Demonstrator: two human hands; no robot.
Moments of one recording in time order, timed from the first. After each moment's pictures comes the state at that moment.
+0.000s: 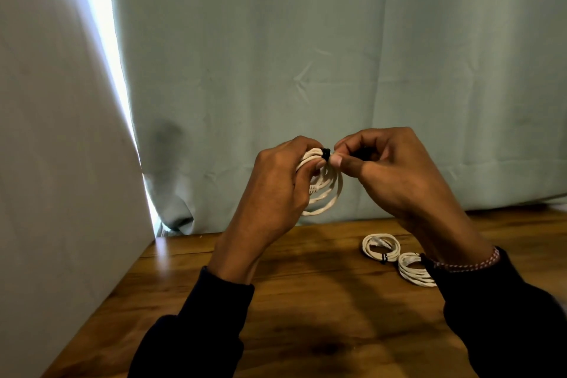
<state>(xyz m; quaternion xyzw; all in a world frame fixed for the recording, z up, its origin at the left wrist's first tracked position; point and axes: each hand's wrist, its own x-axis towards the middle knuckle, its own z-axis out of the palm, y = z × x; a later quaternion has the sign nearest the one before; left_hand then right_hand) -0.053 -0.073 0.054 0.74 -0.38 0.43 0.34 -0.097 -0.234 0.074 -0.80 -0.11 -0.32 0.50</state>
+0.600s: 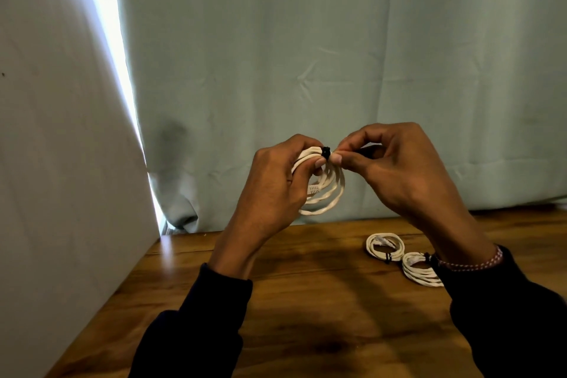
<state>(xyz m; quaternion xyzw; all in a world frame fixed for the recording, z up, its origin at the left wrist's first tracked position) -0.051 -0.067 0.054 0.74 -0.38 0.39 0.40 -0.094 -0.238 0.075 -0.81 -0.13 -0.35 0.45</state>
